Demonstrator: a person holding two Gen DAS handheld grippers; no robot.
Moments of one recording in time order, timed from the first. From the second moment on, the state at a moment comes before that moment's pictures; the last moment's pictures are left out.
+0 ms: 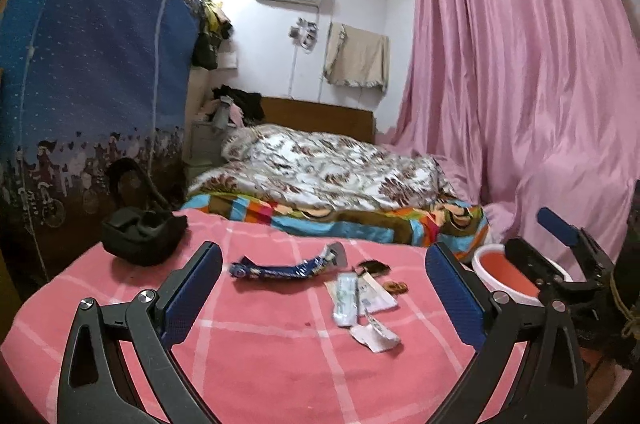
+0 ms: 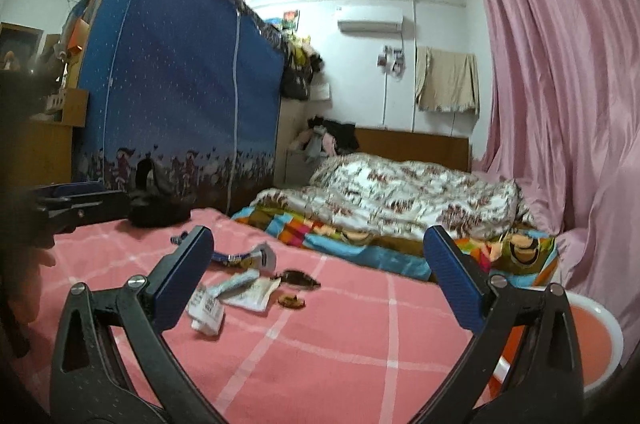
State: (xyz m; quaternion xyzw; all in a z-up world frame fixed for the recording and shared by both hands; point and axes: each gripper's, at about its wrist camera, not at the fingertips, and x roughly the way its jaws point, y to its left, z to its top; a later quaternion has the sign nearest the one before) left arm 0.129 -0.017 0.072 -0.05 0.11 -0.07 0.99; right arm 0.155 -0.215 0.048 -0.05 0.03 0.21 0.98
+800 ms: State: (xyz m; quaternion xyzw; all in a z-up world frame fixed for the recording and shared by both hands) left arm 0.220 -0.049 0.019 -0.11 0.39 -0.16 0.90; right arm 0.219 -0.222 0.013 -0.03 0.21 0.23 0.95
